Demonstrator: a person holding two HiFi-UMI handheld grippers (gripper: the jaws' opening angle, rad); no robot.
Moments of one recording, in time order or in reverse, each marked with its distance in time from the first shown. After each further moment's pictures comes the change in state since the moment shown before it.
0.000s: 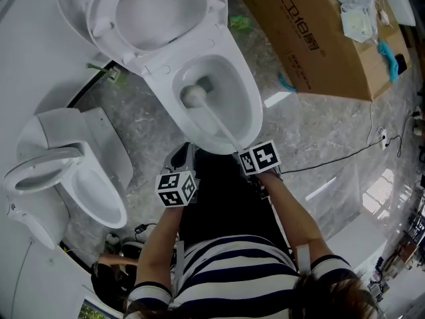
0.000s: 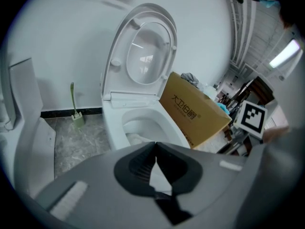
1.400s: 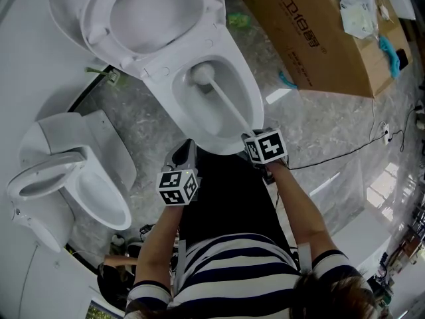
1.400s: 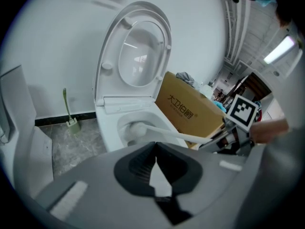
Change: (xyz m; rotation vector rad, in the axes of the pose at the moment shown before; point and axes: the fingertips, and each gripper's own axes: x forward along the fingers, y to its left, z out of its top) left arm 0.010 -0.006 0.019 0.061 0.003 -0.035; right arm -0.024 -0.042 0.056 -0.084 -0.130 -0.164
